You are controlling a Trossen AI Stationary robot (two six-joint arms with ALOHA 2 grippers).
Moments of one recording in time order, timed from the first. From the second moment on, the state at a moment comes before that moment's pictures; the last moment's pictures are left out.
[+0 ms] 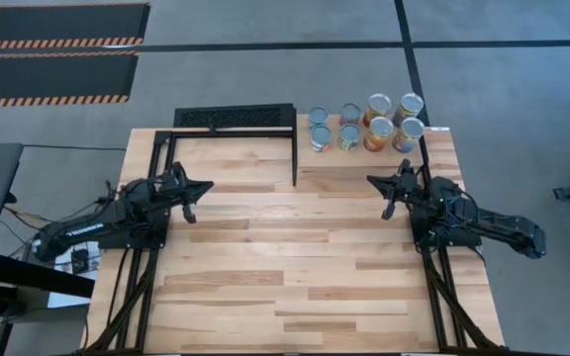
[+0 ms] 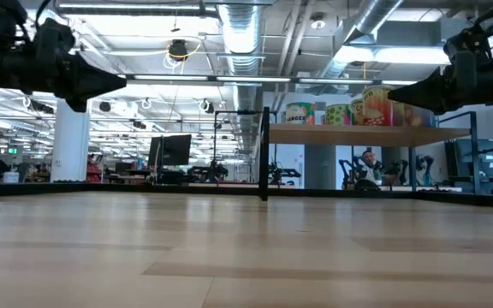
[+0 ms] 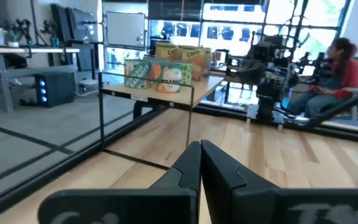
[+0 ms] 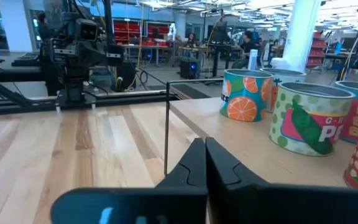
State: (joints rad) left arm 0.34 0.03 0.01 0.06 -0.01 -0.09; right arm -0.34 0.01 0.01 0.03 0.10 -0.05
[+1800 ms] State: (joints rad) left arm 0.28 0.04 0.01 0.05 0.17 -0.24; right arm -0.34 0.02 0.00 0.03 0.10 -0.05
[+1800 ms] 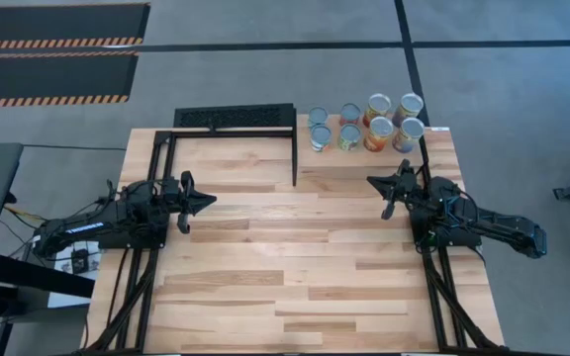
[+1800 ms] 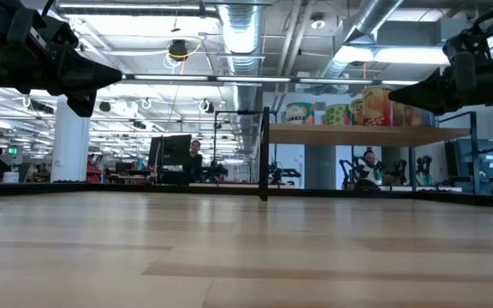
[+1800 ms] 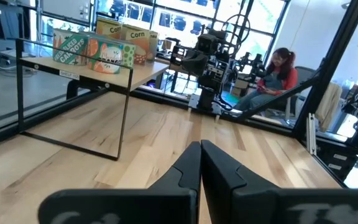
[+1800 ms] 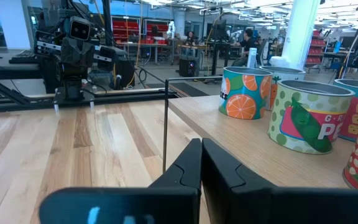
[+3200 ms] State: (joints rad) left arm 0.28 0.04 0.01 0.05 0.17 -0.24; right arm -0.34 0.02 0.00 0.03 0.11 -0.05
